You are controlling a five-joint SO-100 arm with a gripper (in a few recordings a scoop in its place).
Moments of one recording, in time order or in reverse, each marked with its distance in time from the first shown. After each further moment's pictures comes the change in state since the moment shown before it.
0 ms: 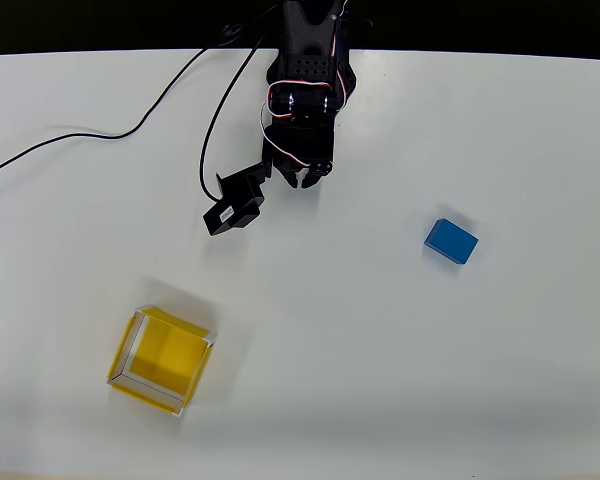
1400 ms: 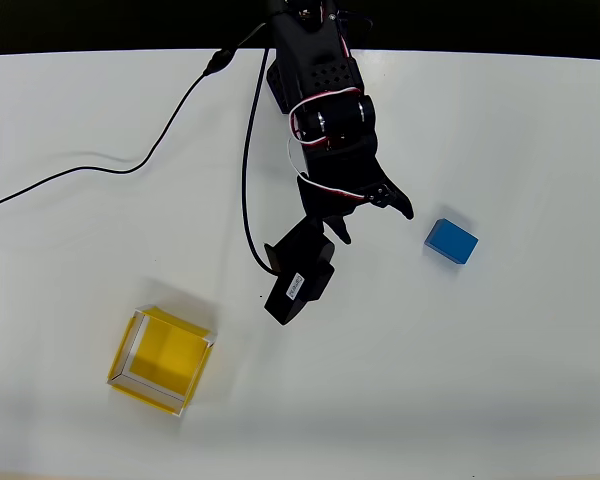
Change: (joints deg) arm -21.5 -50.2 -57.1 -7.5 -2.0
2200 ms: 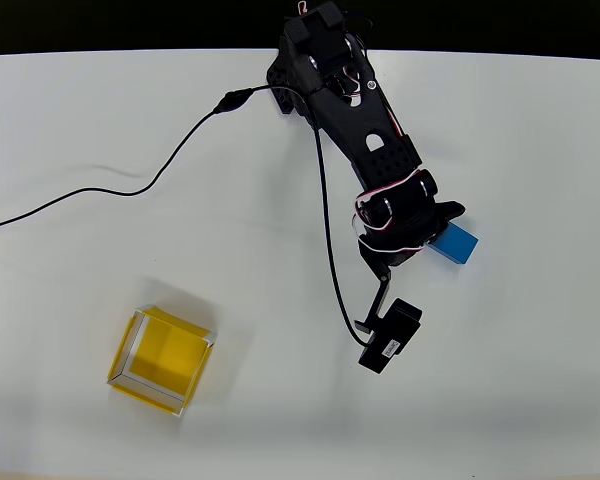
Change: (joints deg) arm -10.5 -37.4 -17.2 -3.9 -7.2
